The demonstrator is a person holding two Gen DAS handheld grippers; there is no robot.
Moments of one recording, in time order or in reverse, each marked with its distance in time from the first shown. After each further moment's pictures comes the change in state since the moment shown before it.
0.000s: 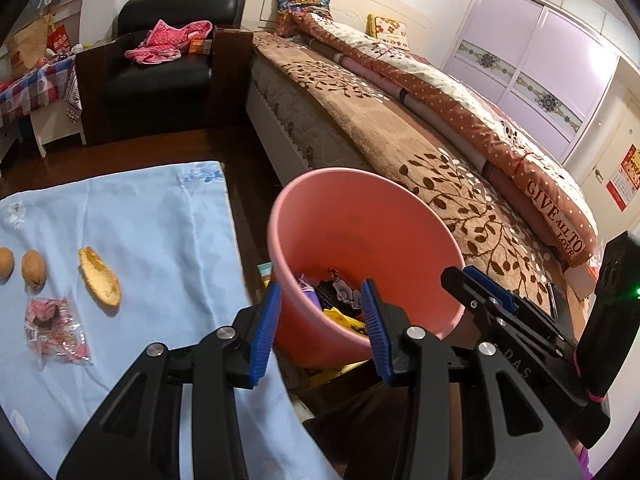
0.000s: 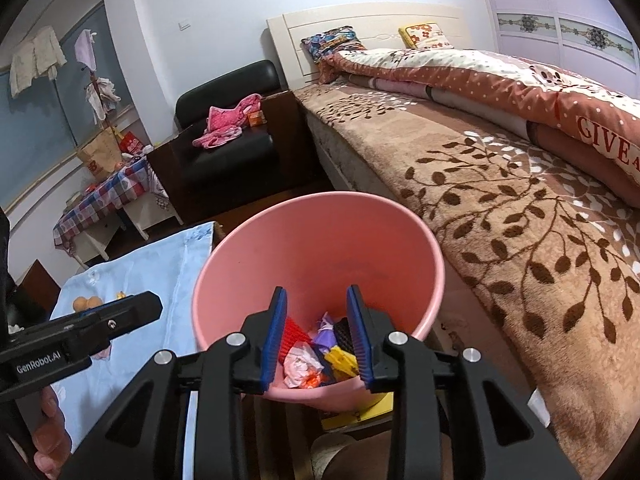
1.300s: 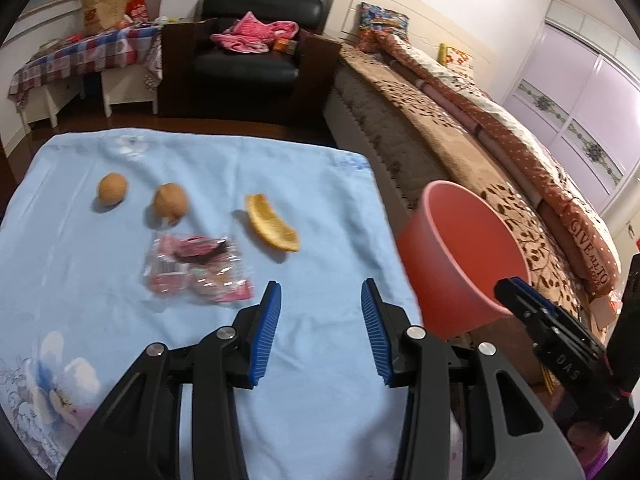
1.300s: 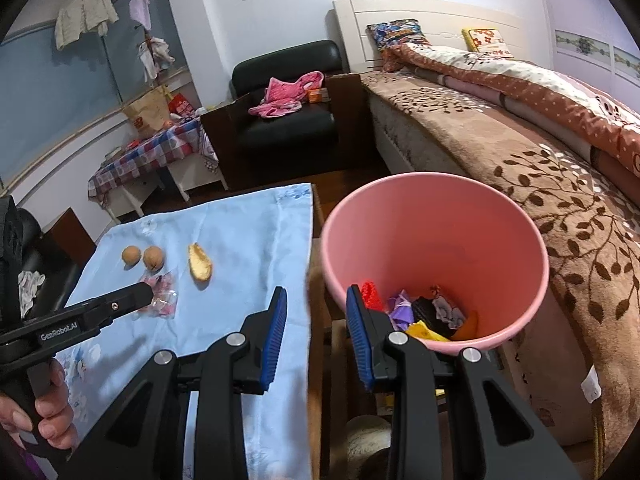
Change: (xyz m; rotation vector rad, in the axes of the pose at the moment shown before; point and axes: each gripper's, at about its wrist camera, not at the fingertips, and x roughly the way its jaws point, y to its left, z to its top) left arm -0.074 0.123 -0.049 -0.184 -0.048 0.147; right arm -0.007 0.095 -0.027 -0.153 0.067 0.125
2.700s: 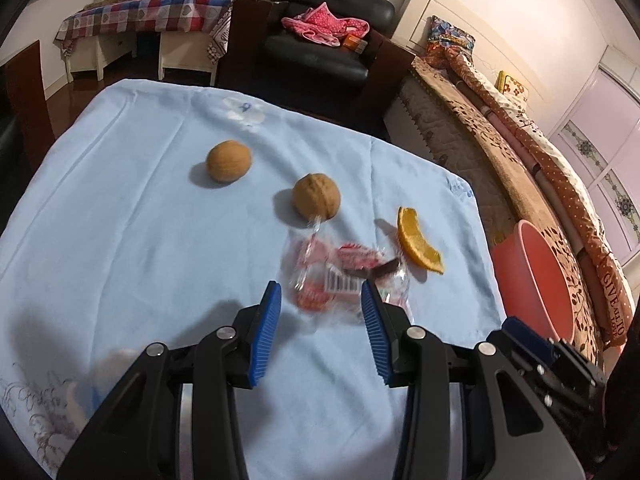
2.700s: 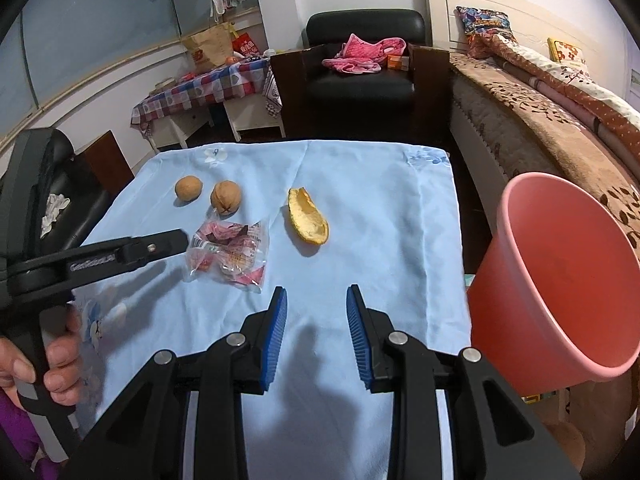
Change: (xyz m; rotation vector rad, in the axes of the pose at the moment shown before) left arm 0.010 0.111 0.007 -0.181 0.014 0.075; right arm 0.071 0.117 -0.016 -0.213 0.147 0.123
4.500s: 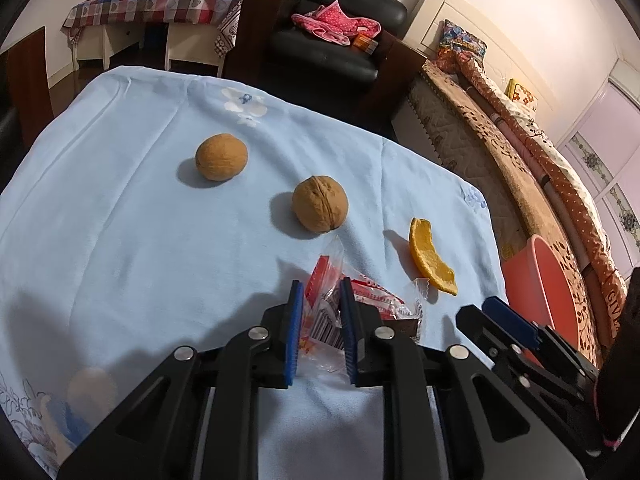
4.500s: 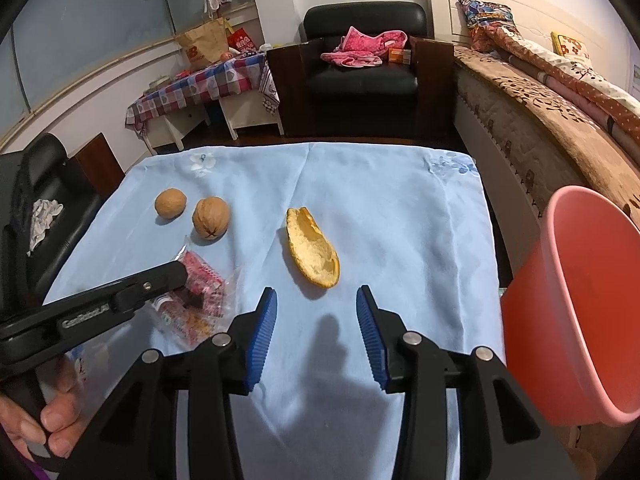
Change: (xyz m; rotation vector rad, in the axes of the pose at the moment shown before) left arm 0.023 0.001 0.005 -0.049 -0.001 0.005; right arm 0.052 0.007 0.031 0.012 0.022 -0.004
